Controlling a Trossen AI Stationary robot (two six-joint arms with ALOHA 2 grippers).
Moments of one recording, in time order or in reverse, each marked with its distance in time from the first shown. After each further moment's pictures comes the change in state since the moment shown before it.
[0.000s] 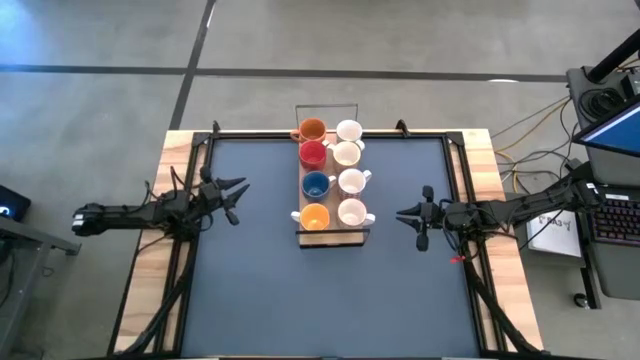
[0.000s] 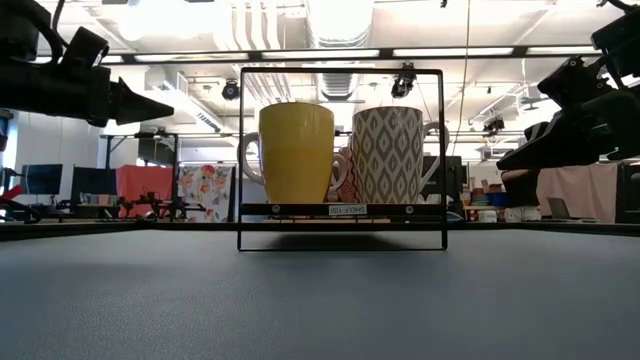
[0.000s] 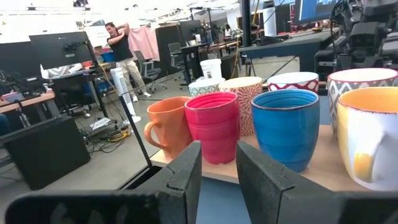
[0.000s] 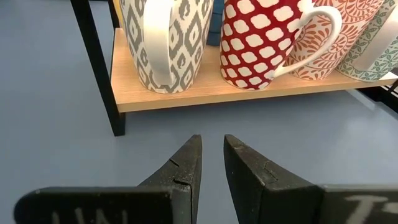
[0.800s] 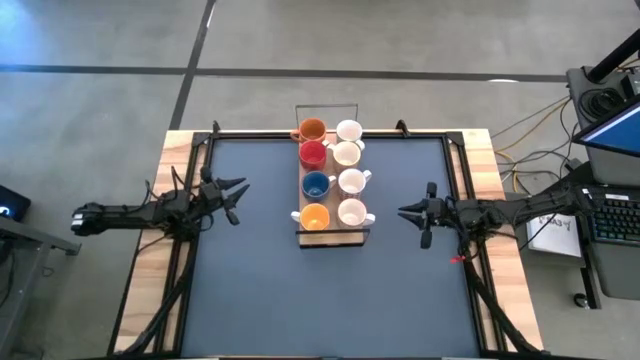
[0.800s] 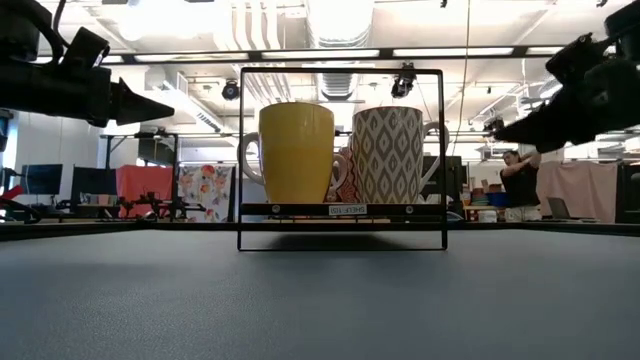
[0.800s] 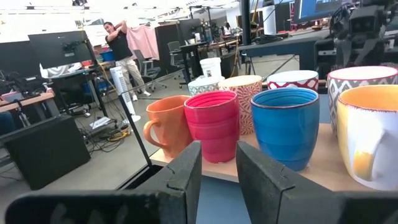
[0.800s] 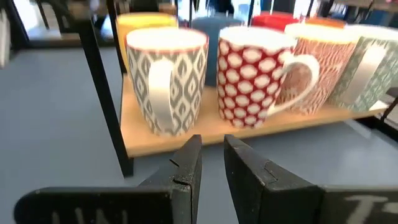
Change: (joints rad) left arm 0.000 0.011 0.001 0.003 0.001 0.000; right arm 0.000 -0.183 0.000 0.000 0.000 0.000
